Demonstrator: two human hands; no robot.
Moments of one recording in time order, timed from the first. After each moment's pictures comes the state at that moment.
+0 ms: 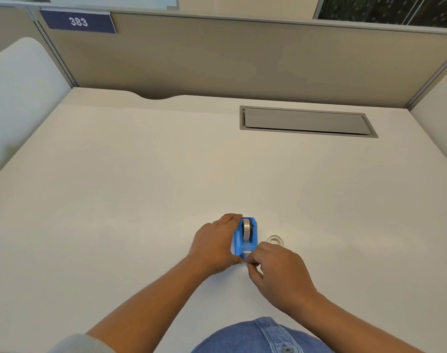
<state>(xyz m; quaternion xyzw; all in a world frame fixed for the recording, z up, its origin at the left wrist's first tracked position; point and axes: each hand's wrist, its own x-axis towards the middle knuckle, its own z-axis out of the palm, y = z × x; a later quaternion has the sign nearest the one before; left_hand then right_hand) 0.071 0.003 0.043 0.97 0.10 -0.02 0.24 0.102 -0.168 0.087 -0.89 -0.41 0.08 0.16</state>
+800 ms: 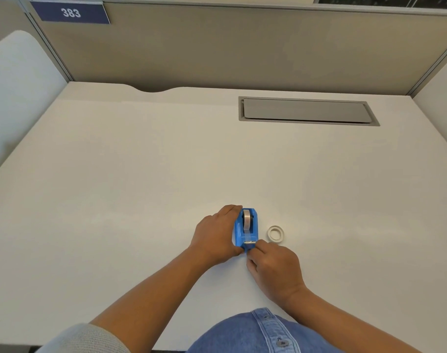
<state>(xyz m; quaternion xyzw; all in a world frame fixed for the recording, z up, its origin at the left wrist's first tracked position) 0.070 0.000 0.047 0.96 0.11 -0.03 0.26 0.099 -0.174 0.025 -0.88 -0.45 -0.06 0.13</state>
